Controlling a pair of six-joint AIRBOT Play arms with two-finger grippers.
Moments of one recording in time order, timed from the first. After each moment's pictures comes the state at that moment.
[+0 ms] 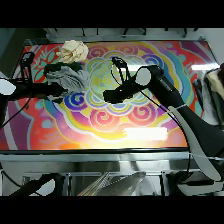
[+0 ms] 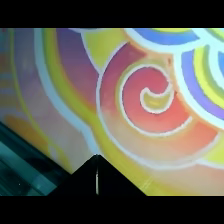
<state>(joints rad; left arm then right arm) 0.09 -1.22 1.23 1.16 -0.99 -1.27 0.55 -1.55 1.67 -1.10 1.21 1.70</state>
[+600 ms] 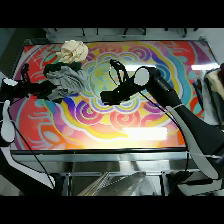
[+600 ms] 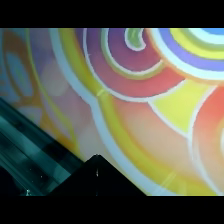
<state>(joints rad) 0.33 -1.91 1.66 0.85 -1.03 -1.06 0.56 -1.58 1.66 -1.01 1.21 1.70</state>
